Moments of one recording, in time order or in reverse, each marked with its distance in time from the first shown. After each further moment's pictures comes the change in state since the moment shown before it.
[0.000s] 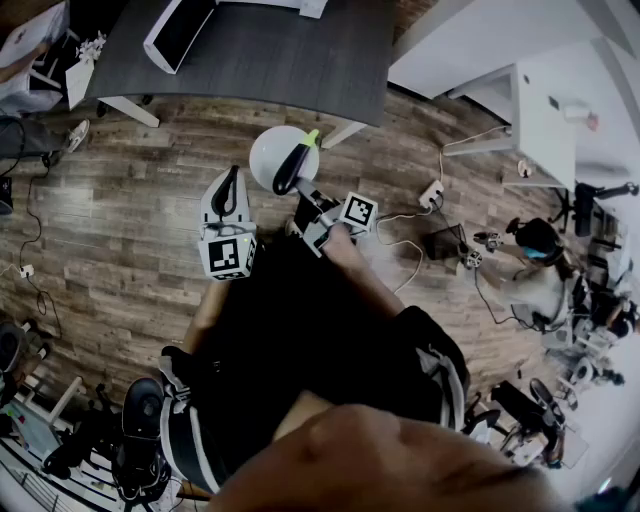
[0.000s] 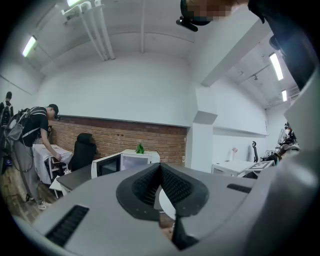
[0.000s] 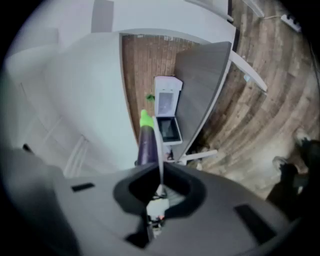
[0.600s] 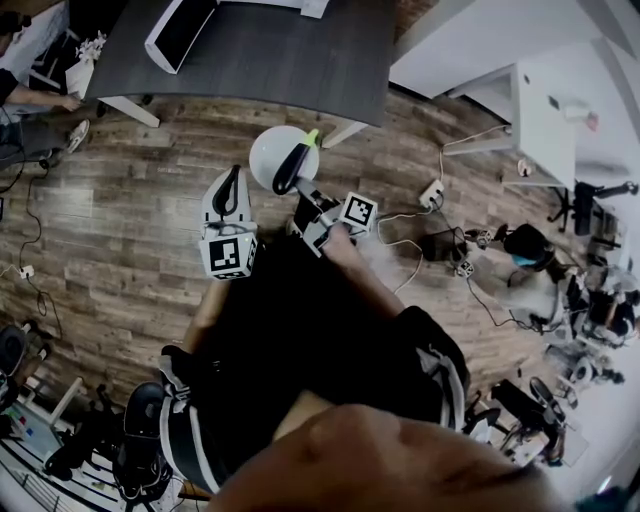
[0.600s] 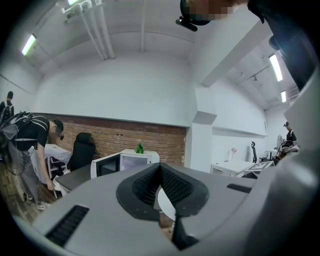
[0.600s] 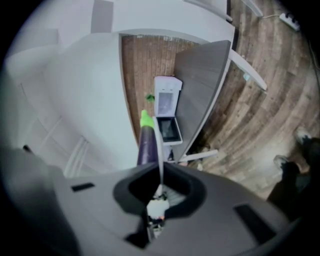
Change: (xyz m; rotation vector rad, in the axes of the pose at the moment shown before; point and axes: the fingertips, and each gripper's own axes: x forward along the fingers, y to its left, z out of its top) left arm 0.001 -0.001 0.003 -0.002 0.004 -0.012; right arm 0.001 0.004 -0.001 0.011 -0.008 0.008
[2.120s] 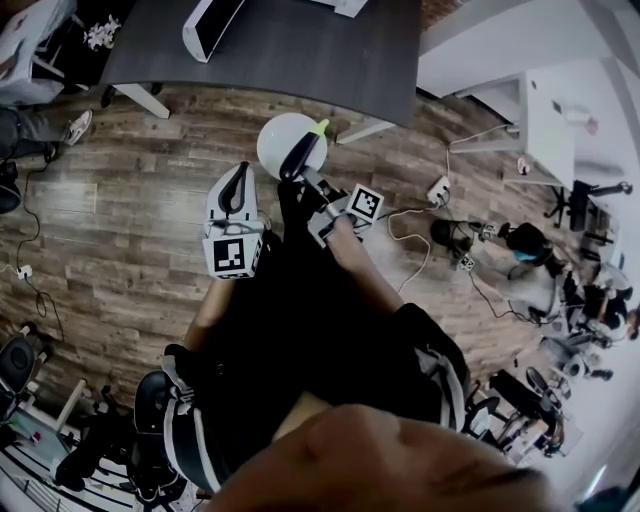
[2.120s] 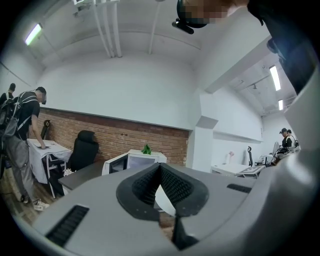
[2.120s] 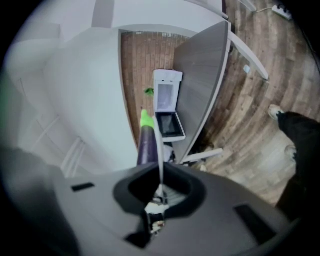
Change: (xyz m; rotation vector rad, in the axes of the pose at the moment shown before) left arm -0.025 0.117 0.001 -0.047 0.002 -0.049; right arm 0.106 0.013 -0.055 0.014 -0.056 0.004
